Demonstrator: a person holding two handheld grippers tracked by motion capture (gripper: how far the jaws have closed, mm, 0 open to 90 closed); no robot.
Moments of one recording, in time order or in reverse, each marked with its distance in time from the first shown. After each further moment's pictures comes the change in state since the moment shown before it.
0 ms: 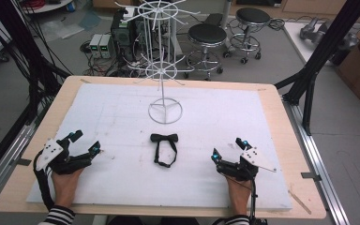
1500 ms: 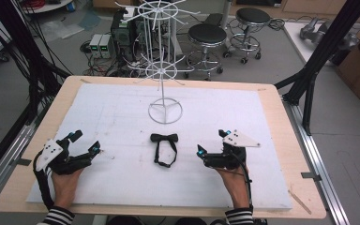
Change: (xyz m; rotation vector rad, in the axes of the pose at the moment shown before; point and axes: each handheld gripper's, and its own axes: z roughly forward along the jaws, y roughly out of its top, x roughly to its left) left arm -0.001 0.000 0.000 -0.006 0.004 0.002; right arm 0.031 0.052 0.032 0.226 0.178 -0.082
